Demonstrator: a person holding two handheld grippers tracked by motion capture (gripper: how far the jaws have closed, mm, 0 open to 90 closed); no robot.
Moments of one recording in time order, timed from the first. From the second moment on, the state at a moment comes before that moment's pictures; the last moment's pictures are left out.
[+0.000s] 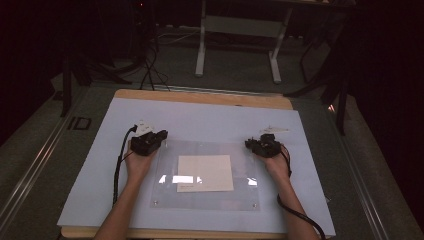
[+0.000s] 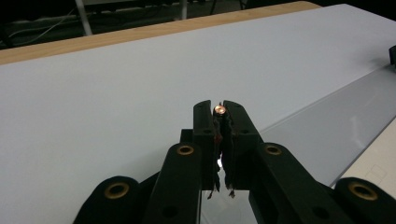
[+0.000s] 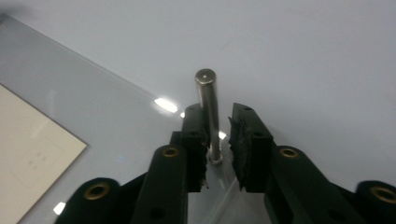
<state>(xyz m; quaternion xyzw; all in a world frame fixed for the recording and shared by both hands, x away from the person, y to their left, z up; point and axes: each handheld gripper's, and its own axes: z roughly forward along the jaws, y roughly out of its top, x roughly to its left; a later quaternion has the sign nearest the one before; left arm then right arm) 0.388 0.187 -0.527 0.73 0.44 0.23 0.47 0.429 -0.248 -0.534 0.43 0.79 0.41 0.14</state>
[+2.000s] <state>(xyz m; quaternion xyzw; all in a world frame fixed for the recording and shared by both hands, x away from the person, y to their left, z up) 0.448 0.200 -0.531 0.69 0.54 0.07 0.49 0.478 -0.252 -0.518 0.49 0.75 0.44 0.05</state>
